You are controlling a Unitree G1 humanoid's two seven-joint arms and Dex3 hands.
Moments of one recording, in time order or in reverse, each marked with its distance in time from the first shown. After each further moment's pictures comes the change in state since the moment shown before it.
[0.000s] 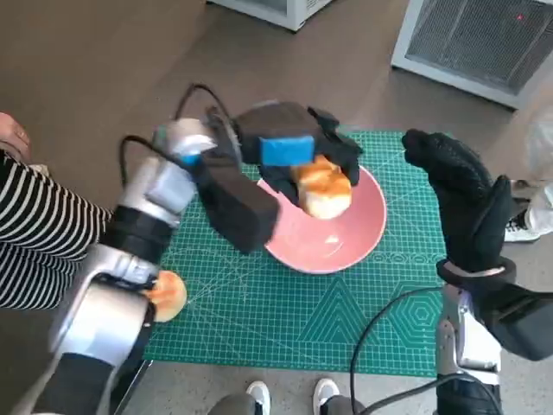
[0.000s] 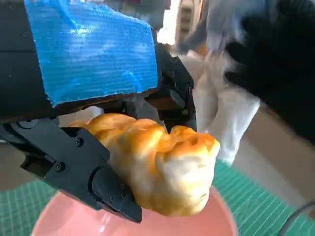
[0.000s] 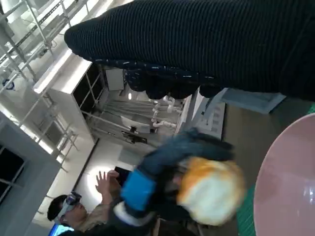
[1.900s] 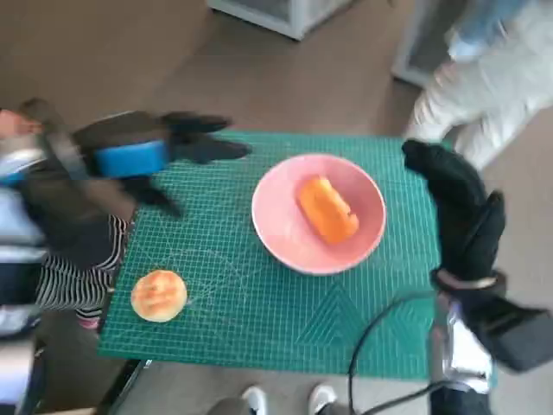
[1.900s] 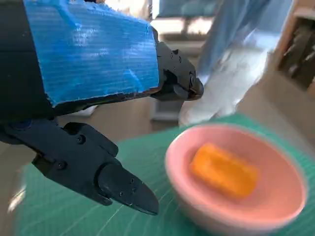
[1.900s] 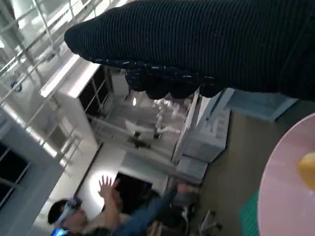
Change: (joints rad) left arm 0.424 0.554 0.330 -0.569 -0.385 0.188 -0.461; right arm 0.009 0.004 0.005 0.032 -0.023 -0.064 -0.042
